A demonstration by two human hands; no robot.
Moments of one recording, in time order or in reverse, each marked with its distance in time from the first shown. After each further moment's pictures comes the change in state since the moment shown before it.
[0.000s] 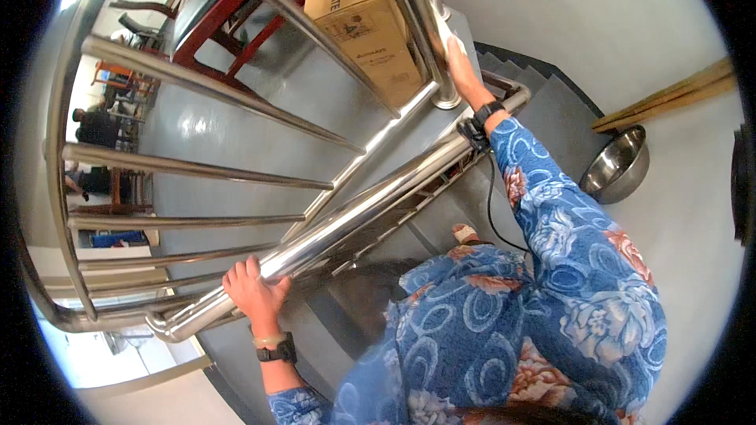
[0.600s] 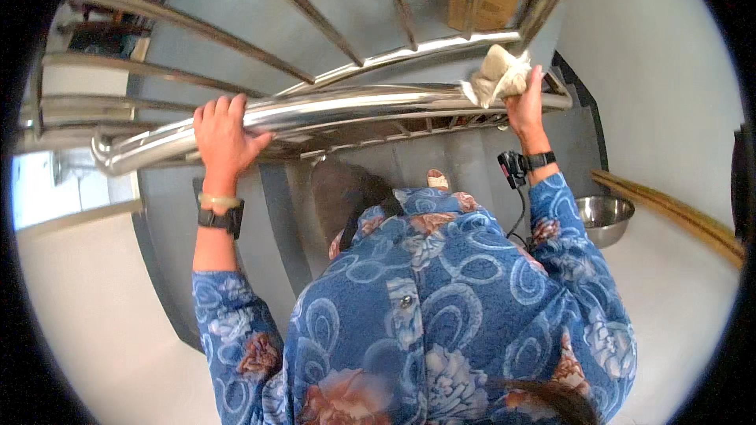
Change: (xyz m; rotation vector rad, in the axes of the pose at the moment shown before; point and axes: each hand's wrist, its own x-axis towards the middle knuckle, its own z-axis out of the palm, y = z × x) left_hand -0.001 -0.009 0.006 0.002 -0.048 -0.044; right_hand -0.137 -0.006 -0.009 0.436 -0.330 0.438
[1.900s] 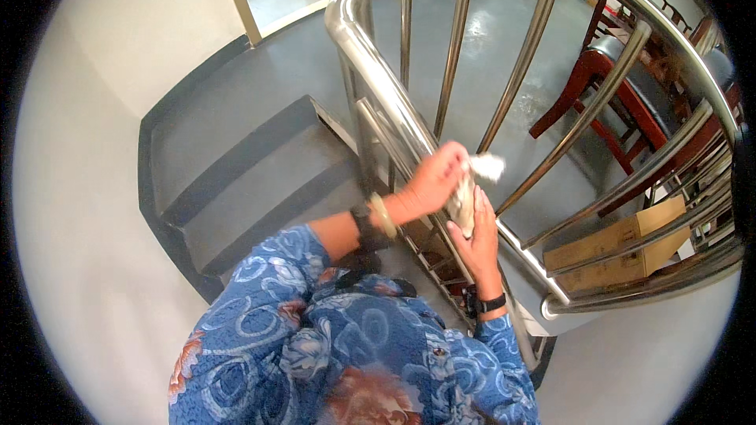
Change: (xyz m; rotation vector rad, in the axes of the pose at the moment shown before) left_hand 0.001 0.075 0.011 -1.334 0.537 -0.708; right_hand -0.051 0.049 0.220 -1.105 -1.119 -0.749
